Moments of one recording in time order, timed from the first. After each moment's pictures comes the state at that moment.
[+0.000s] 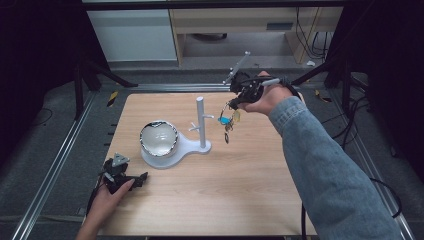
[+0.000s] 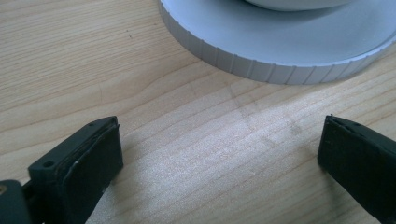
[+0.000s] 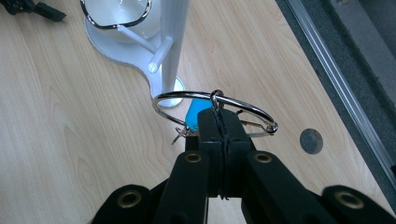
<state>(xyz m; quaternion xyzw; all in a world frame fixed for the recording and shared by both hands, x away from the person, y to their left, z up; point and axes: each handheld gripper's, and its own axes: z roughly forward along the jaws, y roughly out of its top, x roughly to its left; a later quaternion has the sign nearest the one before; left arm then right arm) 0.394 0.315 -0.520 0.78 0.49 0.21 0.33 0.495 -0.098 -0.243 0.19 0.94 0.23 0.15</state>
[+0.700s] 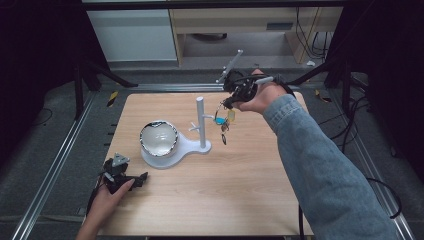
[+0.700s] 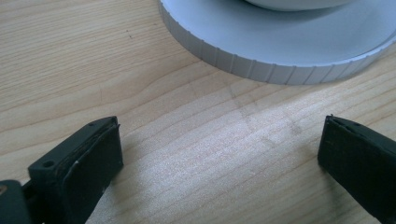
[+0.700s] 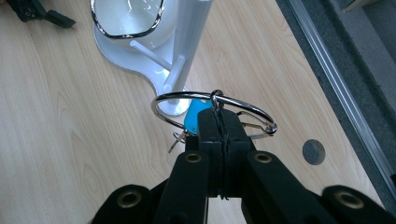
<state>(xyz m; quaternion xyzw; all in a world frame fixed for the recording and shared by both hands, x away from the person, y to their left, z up) 0.394 0.314 -0.520 0.78 0.49 0.21 0.33 0.493 -0.081 -0.237 0.18 0.95 0.23 0.15</state>
